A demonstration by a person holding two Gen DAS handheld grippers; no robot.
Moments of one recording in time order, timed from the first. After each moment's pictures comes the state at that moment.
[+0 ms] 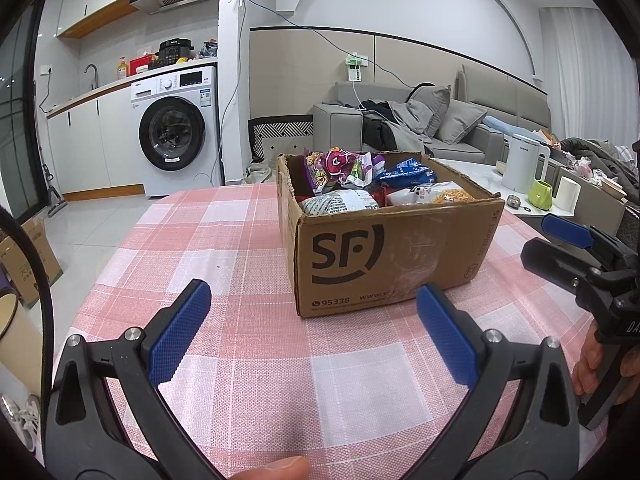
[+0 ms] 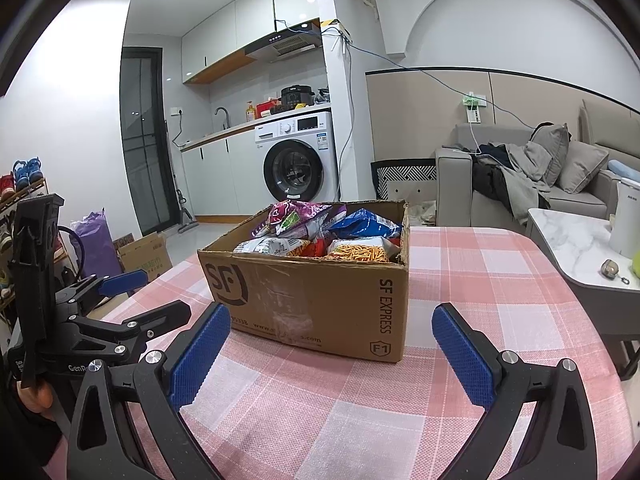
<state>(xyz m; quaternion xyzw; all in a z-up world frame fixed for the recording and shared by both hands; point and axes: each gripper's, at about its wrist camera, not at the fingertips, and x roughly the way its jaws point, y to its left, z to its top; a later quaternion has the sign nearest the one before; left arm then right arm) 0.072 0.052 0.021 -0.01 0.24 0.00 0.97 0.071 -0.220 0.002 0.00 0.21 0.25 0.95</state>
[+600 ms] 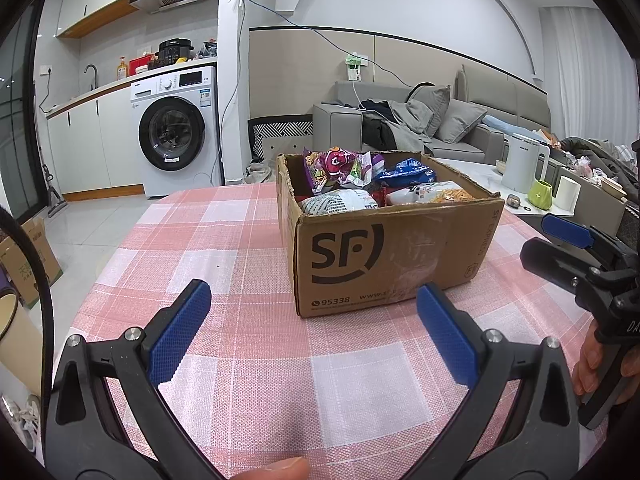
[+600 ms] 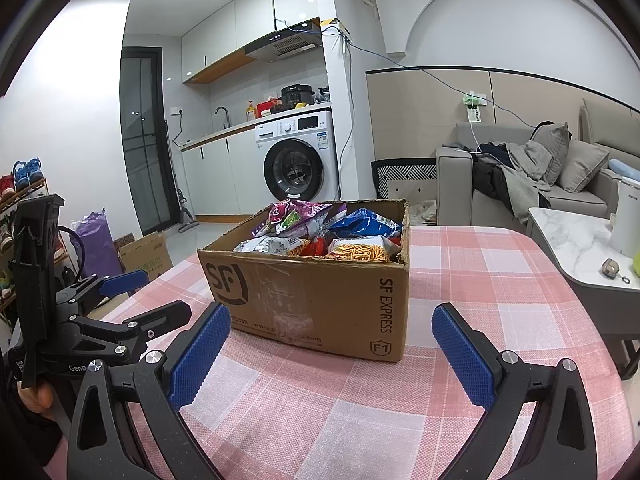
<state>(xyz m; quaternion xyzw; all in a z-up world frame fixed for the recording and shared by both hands) 0.072 0.051 0.022 -0.01 0.24 0.00 0.97 0.070 -0.221 0.002 0.00 0.21 0.25 0.95</state>
